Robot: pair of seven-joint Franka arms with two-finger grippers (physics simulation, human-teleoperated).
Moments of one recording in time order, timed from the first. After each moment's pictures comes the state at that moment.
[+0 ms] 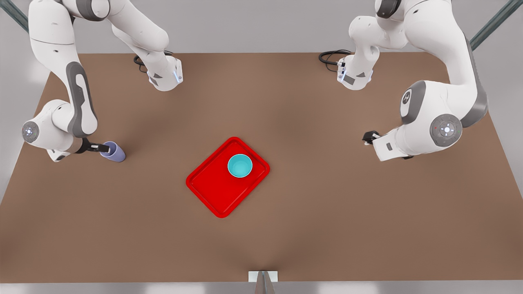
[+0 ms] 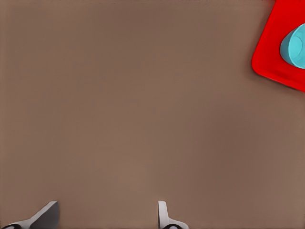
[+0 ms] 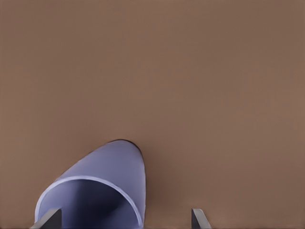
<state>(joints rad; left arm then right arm) -0.31 0.30 0.15 -1.41 -0.08 1.43 0.29 -0.41 0.25 0.01 -2.18 0.00 2.20 -0.29</state>
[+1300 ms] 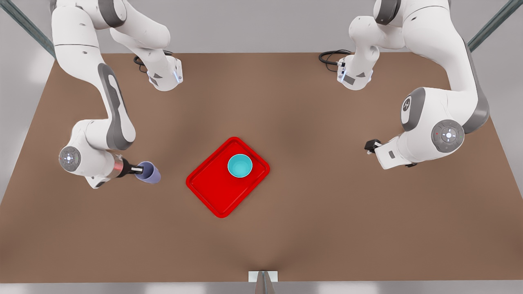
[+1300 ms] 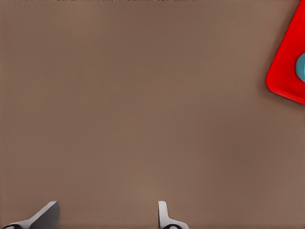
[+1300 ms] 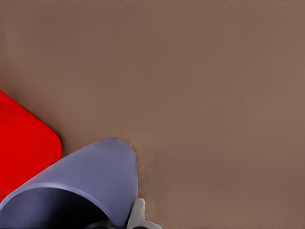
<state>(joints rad) -0.31 0.35 0.16 -1.34 -0.07 1.46 0.27 -0.17 0.38 0.23 -1.76 0.09 1.95 0.13</state>
